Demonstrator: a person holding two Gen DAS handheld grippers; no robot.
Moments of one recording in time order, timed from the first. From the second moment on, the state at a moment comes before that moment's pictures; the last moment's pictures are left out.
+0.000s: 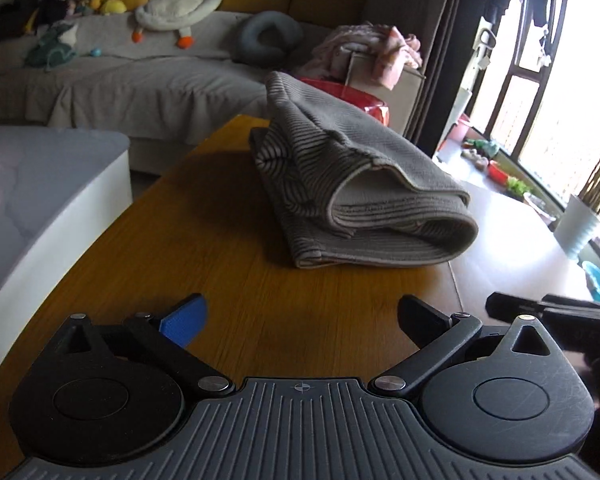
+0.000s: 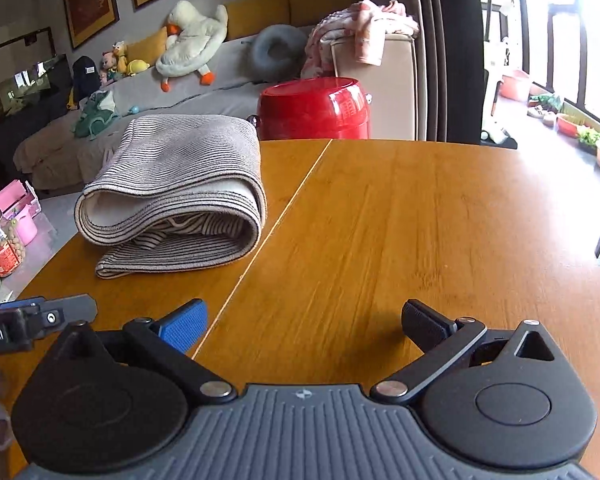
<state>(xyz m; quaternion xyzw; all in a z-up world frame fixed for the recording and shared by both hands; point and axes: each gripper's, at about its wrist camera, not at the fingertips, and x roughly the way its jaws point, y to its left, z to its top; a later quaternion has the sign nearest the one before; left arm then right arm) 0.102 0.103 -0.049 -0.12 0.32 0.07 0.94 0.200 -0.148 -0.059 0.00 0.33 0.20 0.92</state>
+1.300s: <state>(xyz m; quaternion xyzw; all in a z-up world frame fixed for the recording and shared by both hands) 0.103 0.075 -0.051 -0.04 0.35 0.12 0.93 0.191 -0.139 -0.068 -0.06 0.33 0.18 0.92</state>
